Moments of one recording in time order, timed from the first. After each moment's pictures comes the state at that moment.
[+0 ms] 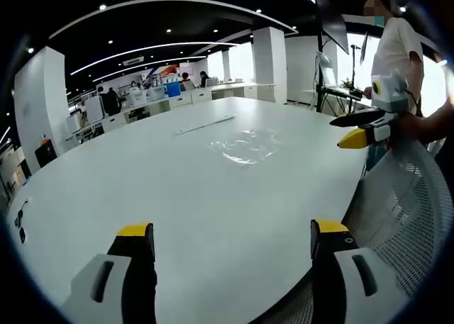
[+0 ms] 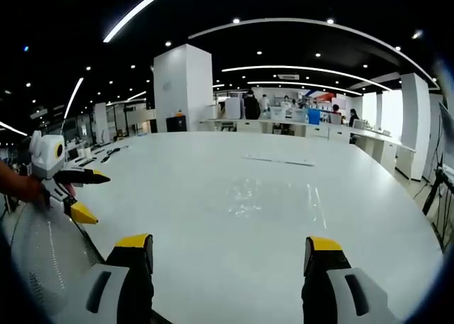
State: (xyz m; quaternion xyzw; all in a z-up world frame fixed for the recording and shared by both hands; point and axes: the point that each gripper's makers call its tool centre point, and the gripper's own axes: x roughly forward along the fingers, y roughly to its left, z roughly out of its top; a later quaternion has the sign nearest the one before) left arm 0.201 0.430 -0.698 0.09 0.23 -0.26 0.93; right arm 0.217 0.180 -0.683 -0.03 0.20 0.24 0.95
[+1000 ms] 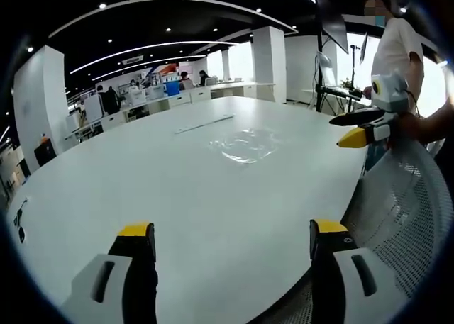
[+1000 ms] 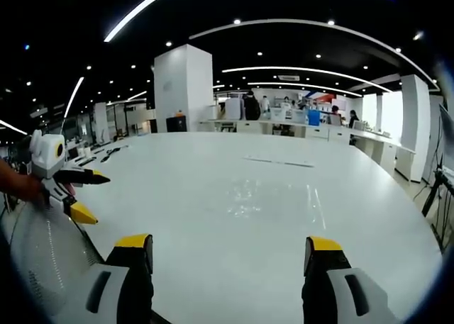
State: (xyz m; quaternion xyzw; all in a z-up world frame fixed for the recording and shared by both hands) left arm 0.202 0.431 -0.700 0.08 0.23 -0.26 0.93; right arm 0.217 0.180 -0.682 -0.03 0.20 0.24 0.95
